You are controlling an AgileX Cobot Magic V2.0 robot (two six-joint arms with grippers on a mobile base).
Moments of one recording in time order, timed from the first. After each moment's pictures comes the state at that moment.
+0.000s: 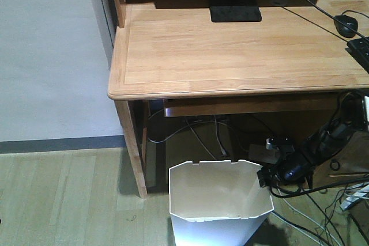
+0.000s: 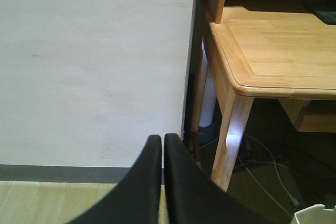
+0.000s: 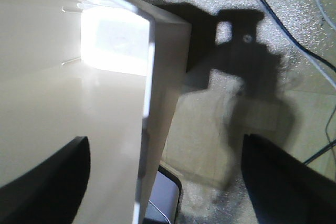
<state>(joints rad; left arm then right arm) 0.14 -0.01 0.03 0.04 0.35 -0.10 -0.12 2.85 -1.36 0.93 0.25 -1.18</state>
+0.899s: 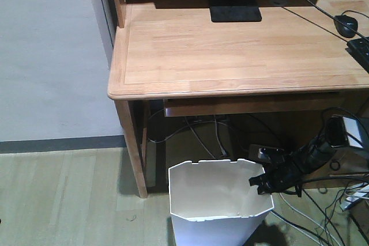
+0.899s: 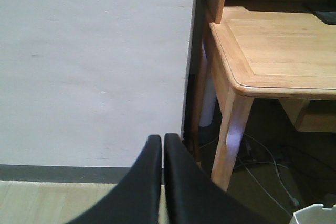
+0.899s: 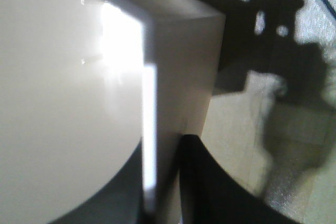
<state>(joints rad) 0.14 -0.01 0.03 0.04 0.35 -0.10 -0.12 3.08 -1.63 0.95 0.39 -1.17</state>
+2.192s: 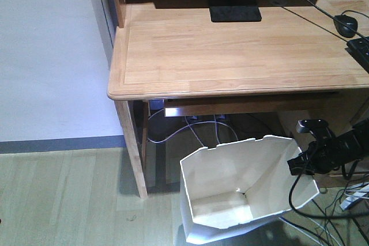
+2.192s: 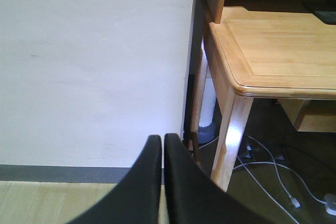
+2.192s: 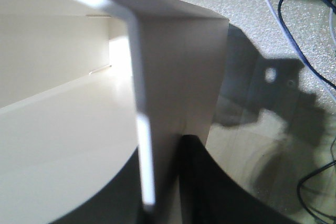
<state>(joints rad) 0.14 -0.01 0.03 0.04 0.35 -0.10 -0.30 2.35 -0.96 1.04 0.48 -1.54</state>
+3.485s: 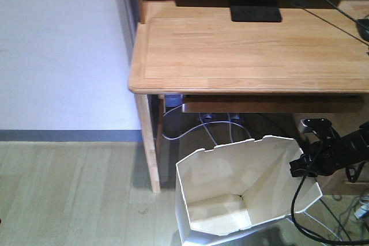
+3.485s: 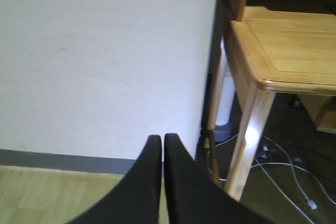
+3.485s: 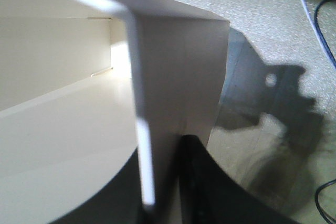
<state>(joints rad) 0.14 -0.01 0.03 0.04 0.35 -0.10 -0.30 2.25 -0.88 1.03 0.51 -1.54</state>
